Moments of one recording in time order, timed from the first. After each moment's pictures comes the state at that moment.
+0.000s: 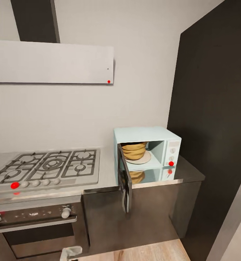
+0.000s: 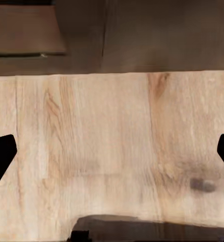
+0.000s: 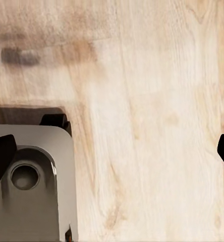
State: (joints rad) left arm -0.09 -0.05 0.11 -0.90 -0.01 0.41 -0.04; right arm -0.18 -0.22 -0.05 0.03 0.04 -0.09 0.11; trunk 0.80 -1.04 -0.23
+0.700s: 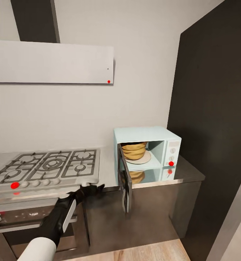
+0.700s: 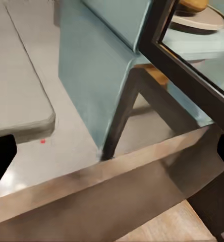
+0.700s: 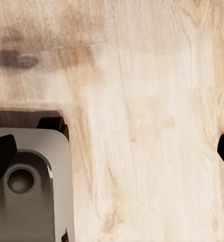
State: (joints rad) left arm -0.53 -0.06 0.07 -0.92 -0.02 0.31 -0.42; right arm -0.18 -0.22 -0.05 0.03 0.05 -0.10 0.11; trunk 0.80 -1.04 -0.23
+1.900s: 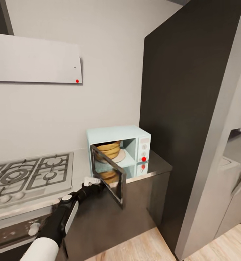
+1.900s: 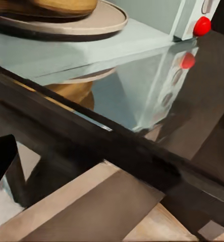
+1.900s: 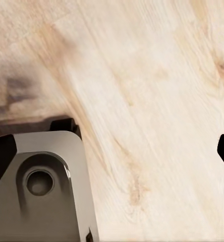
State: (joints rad) left arm -0.53 -0.07 0.06 -0.89 -0.06 0.20 -0.41; right arm -0.16 -0.20 -0.06 0.03 -0.07 -0.12 0.10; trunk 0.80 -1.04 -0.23
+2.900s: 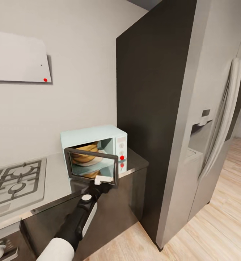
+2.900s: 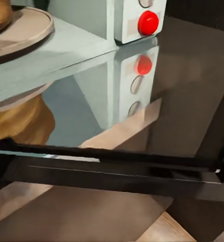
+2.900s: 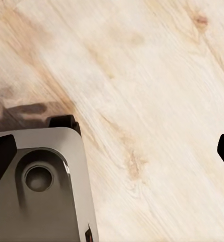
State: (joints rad) left arm -0.53 -0.17 -0.13 -0.90 -0.07 0.20 0.03; right arm -0.15 -0.20 -0.06 0.03 -0.07 -0.12 0.10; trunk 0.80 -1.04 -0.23
